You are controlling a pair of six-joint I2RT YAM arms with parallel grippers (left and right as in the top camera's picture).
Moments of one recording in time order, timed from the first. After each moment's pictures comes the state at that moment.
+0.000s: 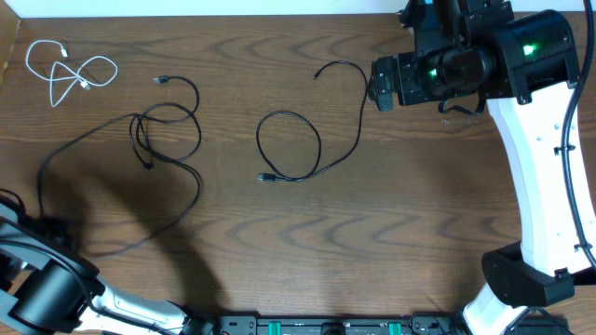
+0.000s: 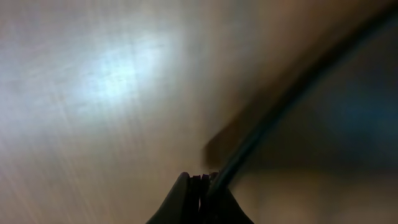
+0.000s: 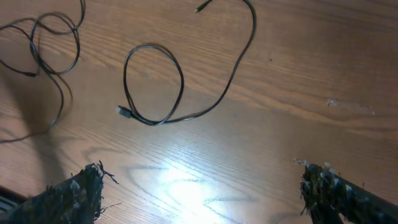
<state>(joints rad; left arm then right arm) 1.01 1.93 1.26 -0.92 -0.08 -0.48 0.35 1.84 2.36 -1.58 -0.14 0.17</state>
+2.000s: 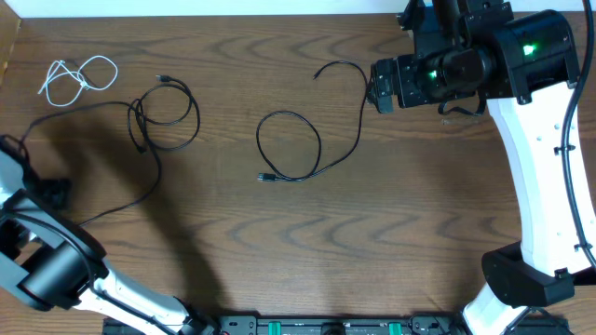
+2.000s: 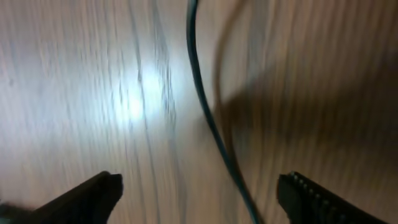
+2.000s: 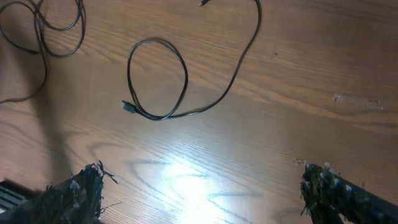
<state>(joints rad) 0.84 2.02 1.51 -1.05 -0.25 -0.73 0.35 1.84 2.36 -1.60 -0.16 0.18</state>
